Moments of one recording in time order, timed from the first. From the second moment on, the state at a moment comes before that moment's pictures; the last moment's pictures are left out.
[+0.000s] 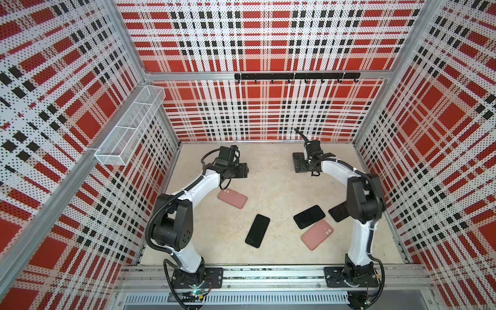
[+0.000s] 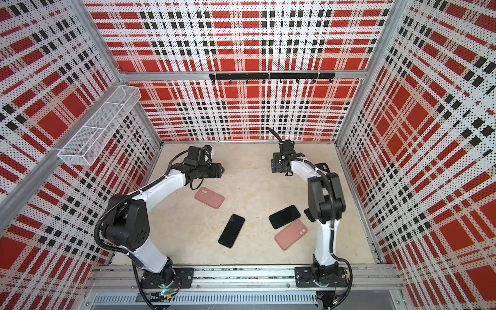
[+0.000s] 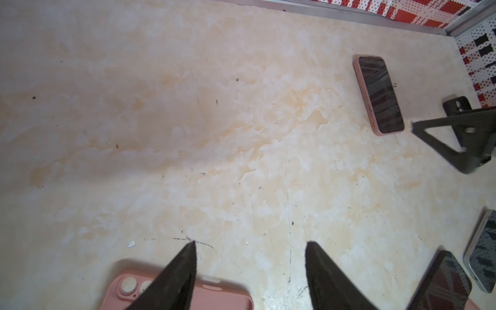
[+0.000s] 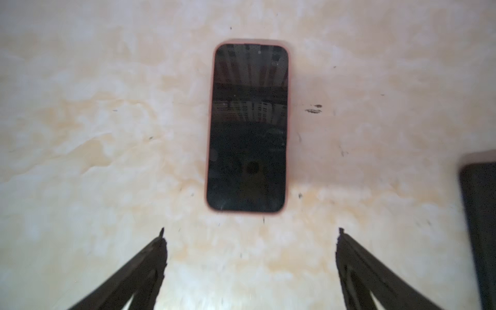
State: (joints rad) left arm -0.34 1.69 1.25 -0.37 0.14 -0.27; right arm 0.25 1.93 1.48 -0.47 0.11 0.16
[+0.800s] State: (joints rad) left arm -0.56 1.87 1.48 -0.48 0.07 -0.15; right arm 0.69 0.98 0.86 -1.20 0.21 0.99
